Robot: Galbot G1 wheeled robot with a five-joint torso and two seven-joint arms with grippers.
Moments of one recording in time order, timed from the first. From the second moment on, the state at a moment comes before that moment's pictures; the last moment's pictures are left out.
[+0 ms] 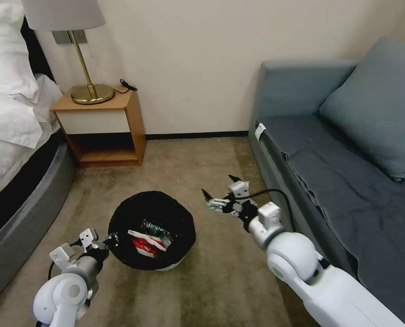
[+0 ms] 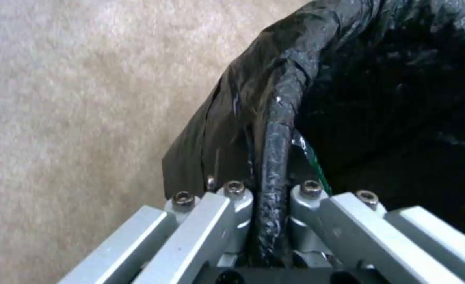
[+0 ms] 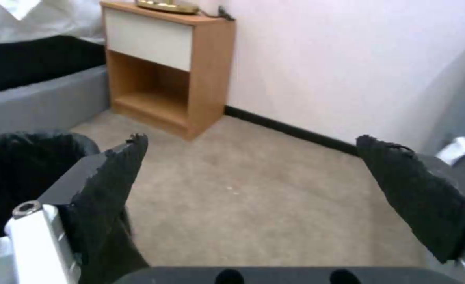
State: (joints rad) left arm 1.44 -1.41 -0.78 -1.98 -0.93 0.62 -0.23; right arm -1.11 0.99 0.06 2.13 0.37 -0.33 0.15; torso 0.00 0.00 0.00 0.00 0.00
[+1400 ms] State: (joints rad) left arm 1.49 -1.39 -0.80 -1.96 -0.70 0.55 -0.20; right arm -1.53 1.27 0.27 2.28 0.08 -0.20 0.02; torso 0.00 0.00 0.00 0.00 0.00
